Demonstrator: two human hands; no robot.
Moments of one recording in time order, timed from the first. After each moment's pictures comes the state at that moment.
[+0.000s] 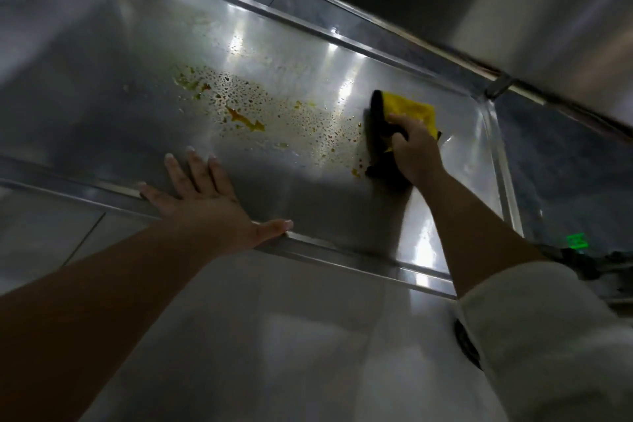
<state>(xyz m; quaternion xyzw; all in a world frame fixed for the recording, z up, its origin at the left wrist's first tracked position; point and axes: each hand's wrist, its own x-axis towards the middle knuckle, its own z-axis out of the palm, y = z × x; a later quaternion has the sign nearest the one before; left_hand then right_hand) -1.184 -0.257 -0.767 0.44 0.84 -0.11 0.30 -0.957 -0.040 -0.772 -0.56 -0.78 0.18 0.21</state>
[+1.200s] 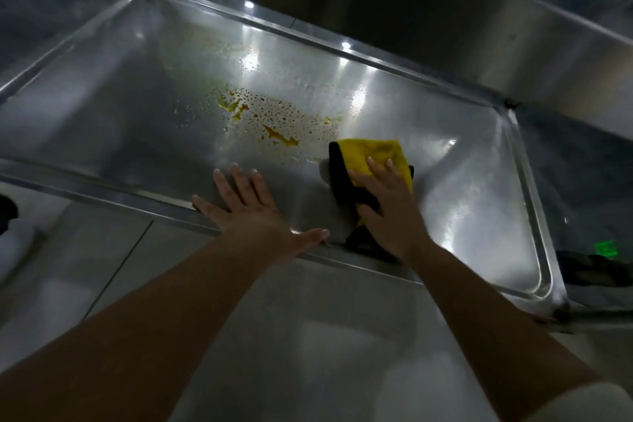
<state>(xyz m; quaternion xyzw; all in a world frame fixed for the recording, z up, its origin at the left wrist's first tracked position) -1.180 -0.260 -0.784 0.46 0.85 -0.08 0.25 -0.994 -0.166 -0.774 -0.45 -0.87 0.18 0.12</state>
